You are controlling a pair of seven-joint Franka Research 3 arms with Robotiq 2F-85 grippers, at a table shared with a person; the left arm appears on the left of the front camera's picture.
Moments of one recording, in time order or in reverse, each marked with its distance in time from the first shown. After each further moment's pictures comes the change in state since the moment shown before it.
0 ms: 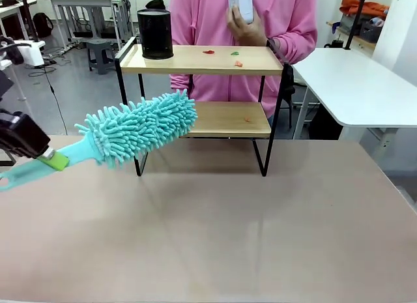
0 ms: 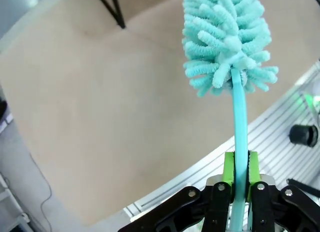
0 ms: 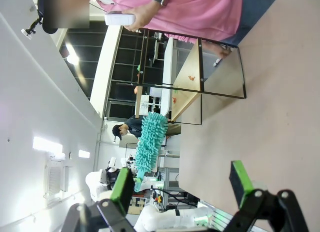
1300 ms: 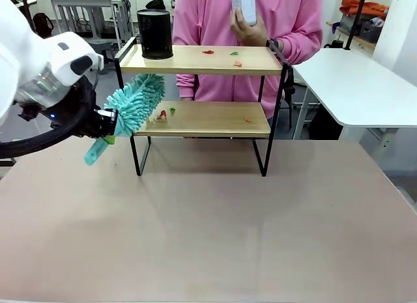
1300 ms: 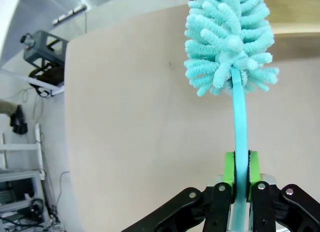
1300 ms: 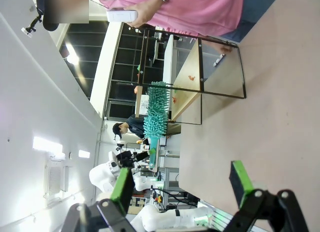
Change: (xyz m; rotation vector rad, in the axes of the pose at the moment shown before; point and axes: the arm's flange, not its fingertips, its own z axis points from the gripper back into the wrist) left arm 0.084 0.004 -0.099 0.440 -0.211 0.232; right arm 0.000 0.000 0.000 0.000 0.000 0.000
